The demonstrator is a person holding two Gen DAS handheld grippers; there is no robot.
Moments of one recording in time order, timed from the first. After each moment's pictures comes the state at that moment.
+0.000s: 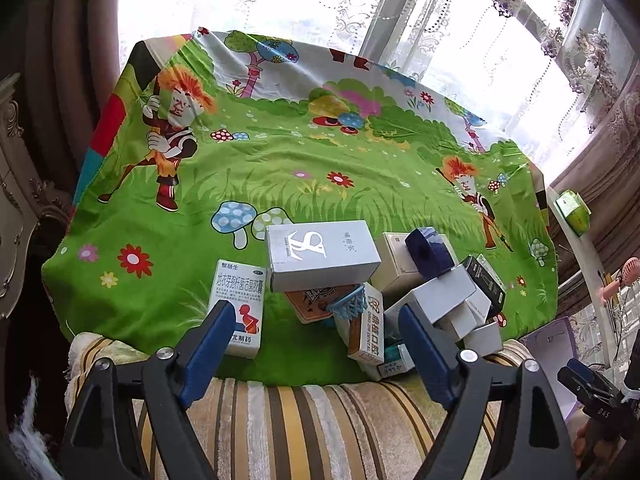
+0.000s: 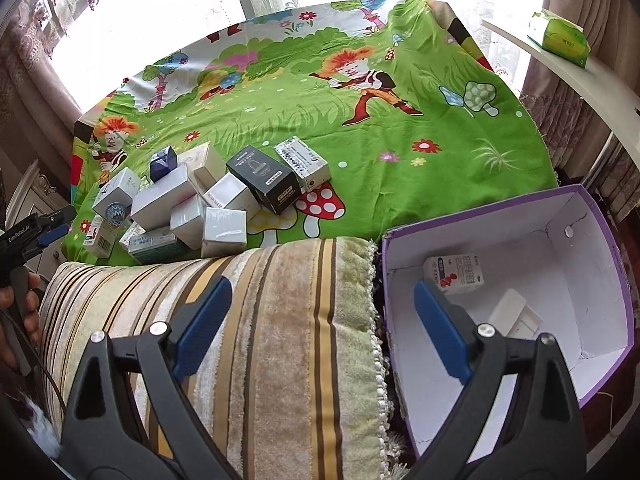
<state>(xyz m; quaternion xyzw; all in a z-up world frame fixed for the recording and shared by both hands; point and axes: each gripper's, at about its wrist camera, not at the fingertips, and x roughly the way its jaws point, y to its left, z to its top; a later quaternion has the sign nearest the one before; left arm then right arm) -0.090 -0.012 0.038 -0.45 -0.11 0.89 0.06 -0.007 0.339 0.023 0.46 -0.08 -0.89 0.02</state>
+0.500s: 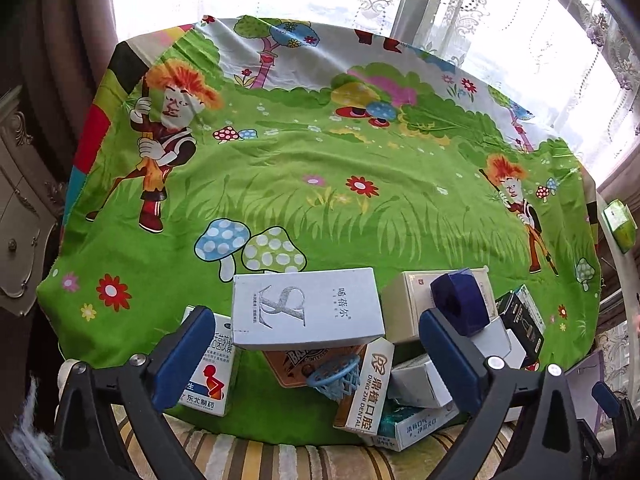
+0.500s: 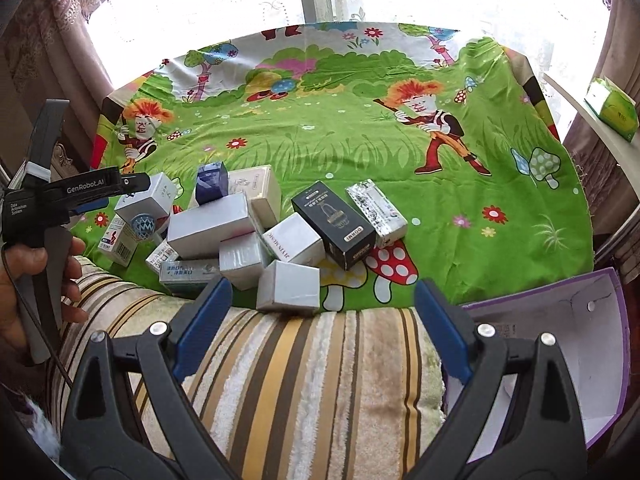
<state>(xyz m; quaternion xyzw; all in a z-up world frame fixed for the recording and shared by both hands) -0.152 0.021 0.022 -0.48 -0.09 0.87 -0.02 -0.057 0.275 0.037 0.44 -0.02 -0.90 0.07</state>
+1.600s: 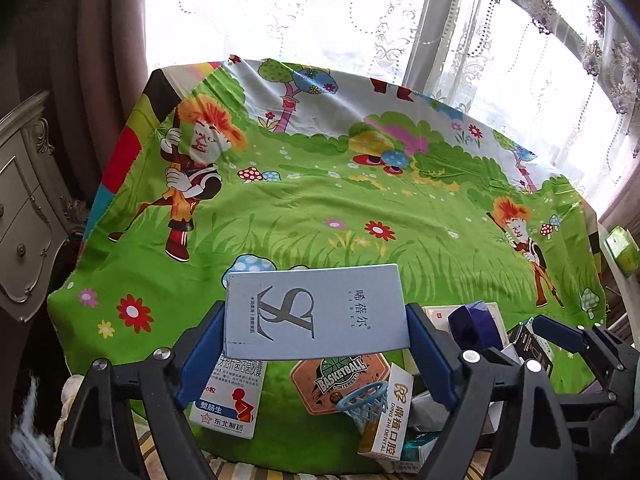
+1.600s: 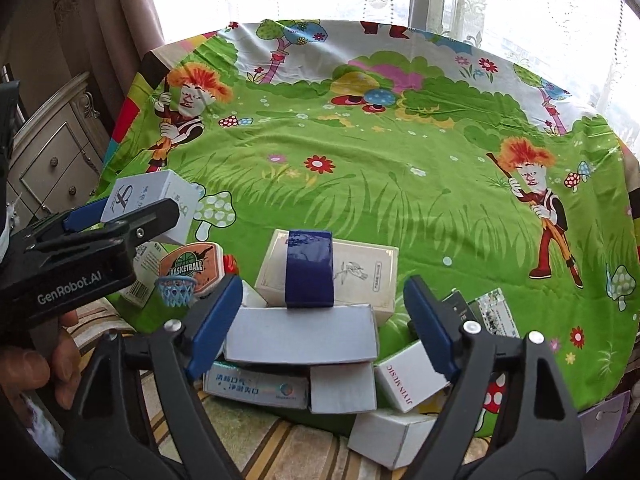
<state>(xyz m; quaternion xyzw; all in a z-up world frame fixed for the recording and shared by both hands) -0.134 -0.001 0.030 -0.39 -0.10 0.91 -0.04 -0.153 0.163 0.015 0.44 0.07 -0.88 0.16</state>
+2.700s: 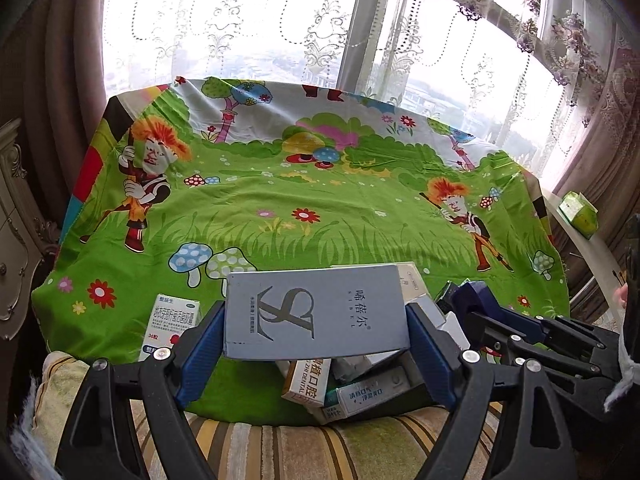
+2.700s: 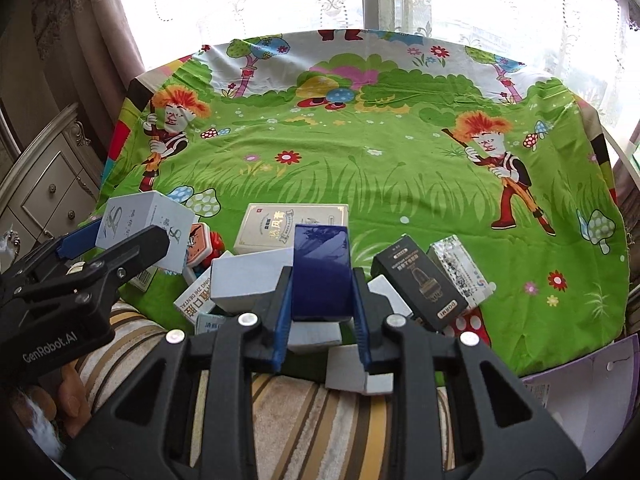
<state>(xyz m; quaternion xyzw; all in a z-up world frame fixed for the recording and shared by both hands) -0.085 0.058 0.046 -0.38 -0.08 0.92 0.04 -0.095 0.219 0.030 0.43 0.01 -0.90 0.11</state>
